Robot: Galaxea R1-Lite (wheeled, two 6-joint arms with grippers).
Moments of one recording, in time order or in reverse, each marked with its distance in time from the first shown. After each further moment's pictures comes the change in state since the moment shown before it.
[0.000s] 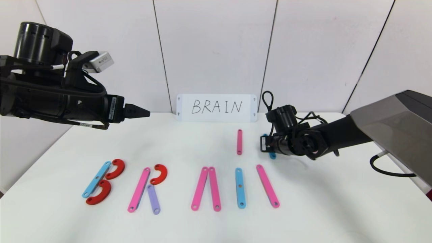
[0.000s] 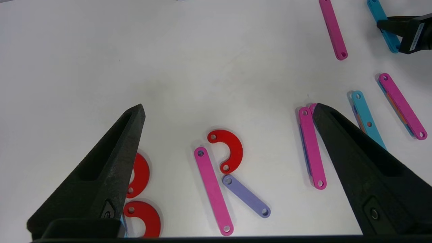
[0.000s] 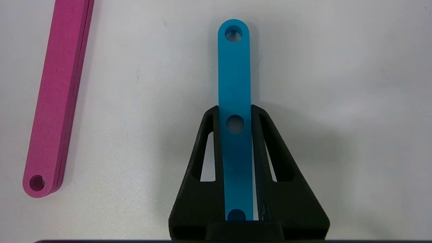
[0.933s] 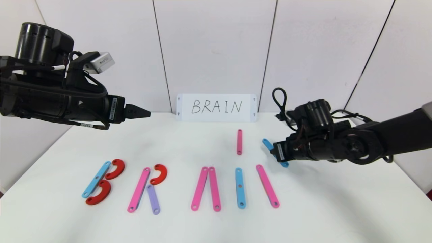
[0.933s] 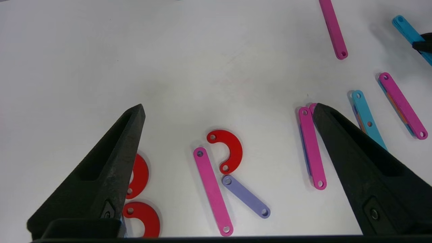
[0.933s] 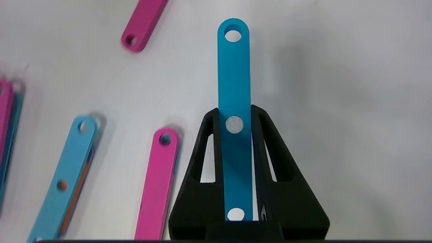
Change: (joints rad) left arm -0.004 0.002 0.001 -0.002 0.000 0.000; right arm -0.045 -0.278 0.270 -0.013 0.333 -0.256
